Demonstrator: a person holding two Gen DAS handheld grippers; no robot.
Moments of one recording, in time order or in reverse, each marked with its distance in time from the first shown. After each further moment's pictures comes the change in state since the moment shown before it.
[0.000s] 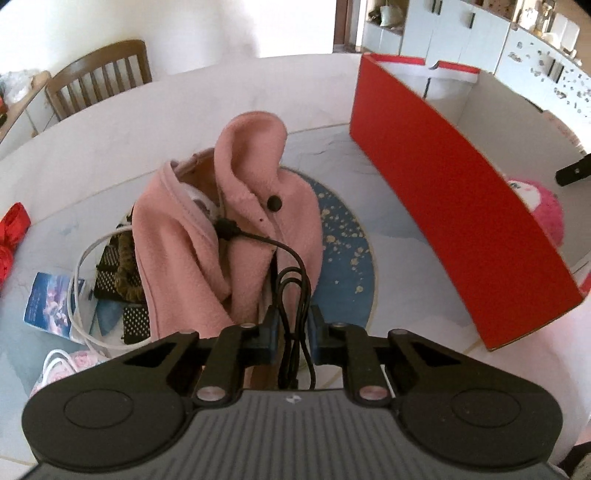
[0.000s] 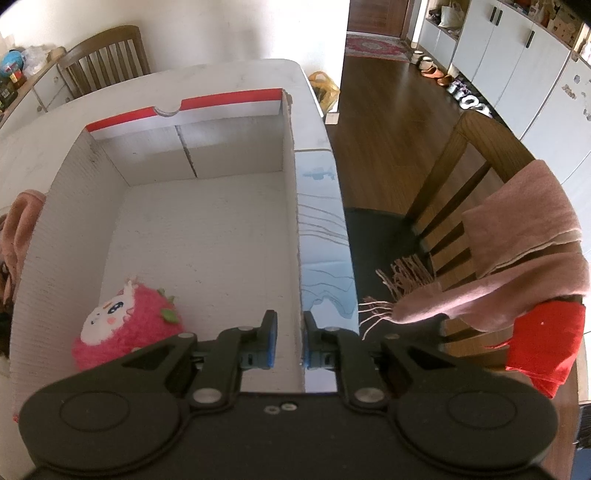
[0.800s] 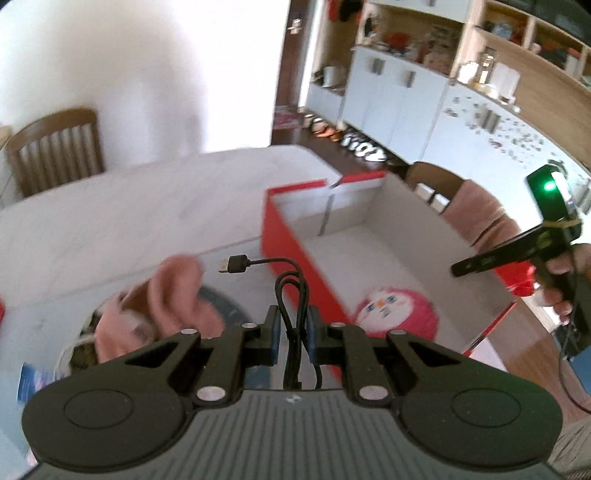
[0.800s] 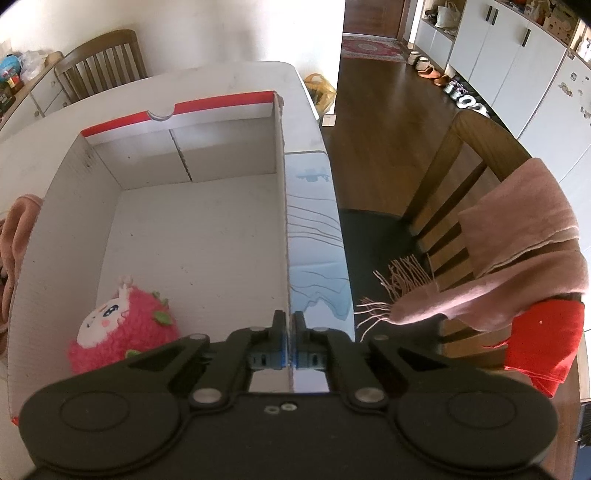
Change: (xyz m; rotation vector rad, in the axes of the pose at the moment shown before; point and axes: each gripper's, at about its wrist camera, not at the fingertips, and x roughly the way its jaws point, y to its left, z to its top) left arm -0.082 -0.041 0.065 0.054 -0.203 -0.196; right arm 0.001 -0.004 0.000 0.008 -0.007 0.004
